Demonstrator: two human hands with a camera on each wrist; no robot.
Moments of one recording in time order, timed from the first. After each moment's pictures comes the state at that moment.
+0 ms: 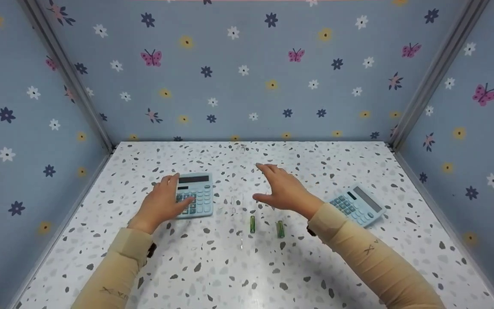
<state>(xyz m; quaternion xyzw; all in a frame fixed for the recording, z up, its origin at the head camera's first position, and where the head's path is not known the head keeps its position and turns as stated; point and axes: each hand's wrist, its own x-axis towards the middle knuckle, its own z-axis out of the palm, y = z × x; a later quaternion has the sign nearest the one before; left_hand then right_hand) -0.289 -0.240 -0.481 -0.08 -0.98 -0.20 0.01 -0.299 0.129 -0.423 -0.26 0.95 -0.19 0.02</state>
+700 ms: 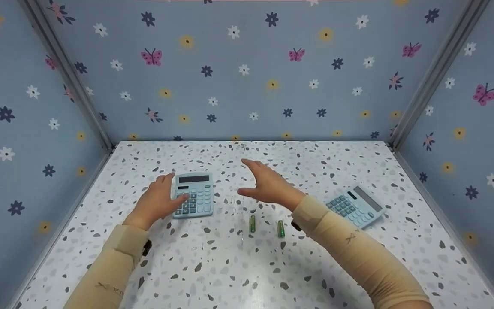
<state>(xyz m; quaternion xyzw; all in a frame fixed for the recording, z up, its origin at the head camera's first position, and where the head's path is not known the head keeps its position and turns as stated) -0.296 -0.255 -0.482 -0.06 -0.97 -0.22 -0.01 -0.312 0.090 -0.418 -0.24 0.93 -0.27 0.07</state>
